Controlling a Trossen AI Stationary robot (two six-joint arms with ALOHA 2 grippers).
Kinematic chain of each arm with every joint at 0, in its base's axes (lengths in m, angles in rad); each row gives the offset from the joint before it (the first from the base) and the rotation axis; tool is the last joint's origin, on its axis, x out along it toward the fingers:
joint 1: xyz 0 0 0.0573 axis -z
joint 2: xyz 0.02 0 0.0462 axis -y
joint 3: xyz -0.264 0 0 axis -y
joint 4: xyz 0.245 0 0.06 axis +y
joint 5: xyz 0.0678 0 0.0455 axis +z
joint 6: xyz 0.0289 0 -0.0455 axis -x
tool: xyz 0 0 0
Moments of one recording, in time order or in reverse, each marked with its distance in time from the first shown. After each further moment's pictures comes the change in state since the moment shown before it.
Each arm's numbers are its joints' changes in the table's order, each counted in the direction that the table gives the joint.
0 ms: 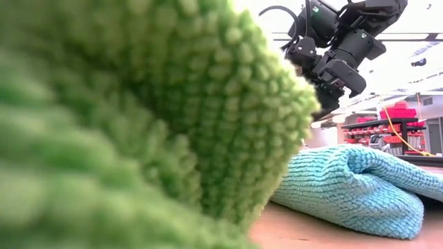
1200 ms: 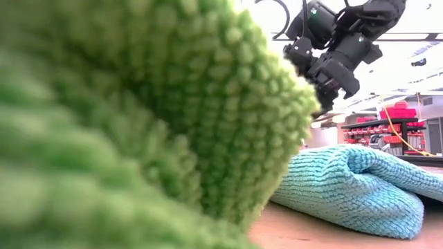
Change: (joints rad) left arm -0.026 0.084 0.001 0.136 -0.231 0.127; right arm 0.000 -0.041 -0.007 -0.093 0.017 -0.002
